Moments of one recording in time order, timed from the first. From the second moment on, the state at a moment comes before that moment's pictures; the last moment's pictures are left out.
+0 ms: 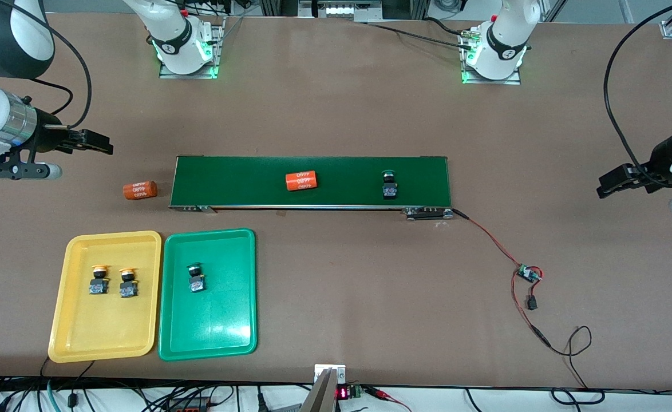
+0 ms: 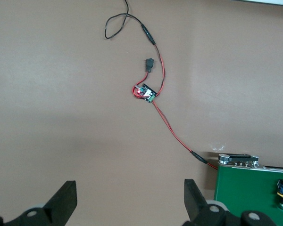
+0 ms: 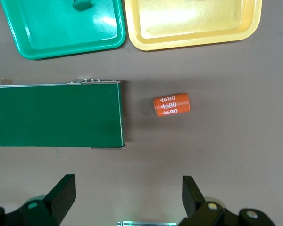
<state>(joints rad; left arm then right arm) 0.15 0.15 -0.13 -1.55 0.02 1.74 -0.10 -0.18 0.03 0.16 -1.84 0.04 1.67 0.00</state>
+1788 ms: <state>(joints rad) 0.17 0.02 -0.12 -1.62 0.02 1.64 -0.05 0.07 0.07 0.18 -1.84 0.13 1.83 0.37</state>
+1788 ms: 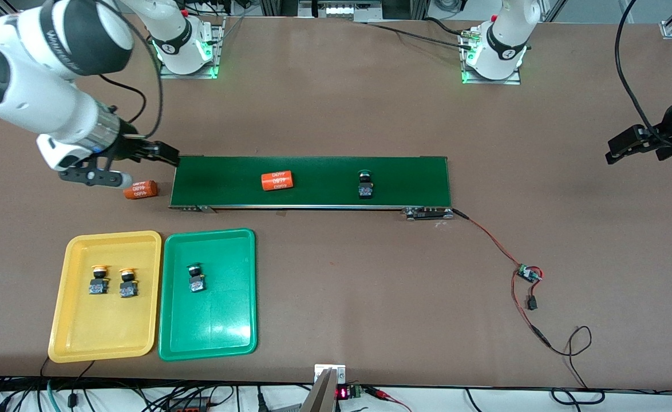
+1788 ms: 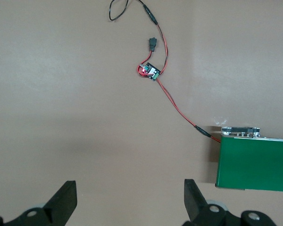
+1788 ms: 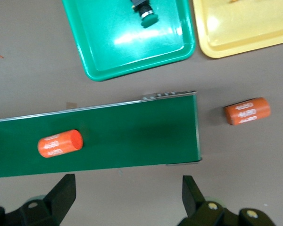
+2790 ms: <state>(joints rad) 0.16 0.02 -0.13 -1.62 0.02 1.64 -0.05 0.39 0.27 0.18 -1.84 0.03 2.12 0.80</state>
